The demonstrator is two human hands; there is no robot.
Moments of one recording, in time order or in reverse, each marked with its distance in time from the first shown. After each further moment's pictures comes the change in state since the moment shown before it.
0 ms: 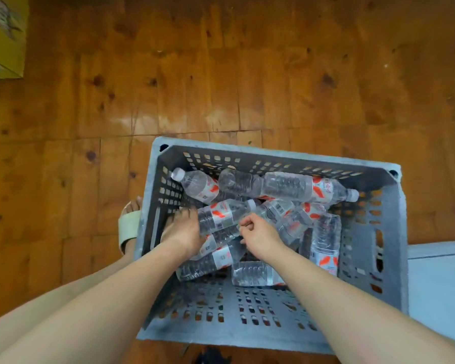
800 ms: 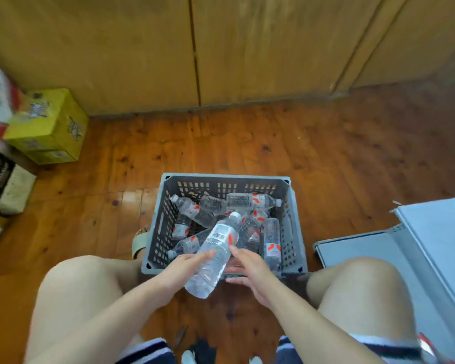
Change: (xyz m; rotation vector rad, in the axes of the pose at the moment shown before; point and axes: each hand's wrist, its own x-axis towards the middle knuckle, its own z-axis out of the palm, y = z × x) left_hand -0.330 0.047 -0.048 -1.155 -0.262 0.160; right_hand -0.295 0.059 -0.003 0.752 -0.044 -0.183
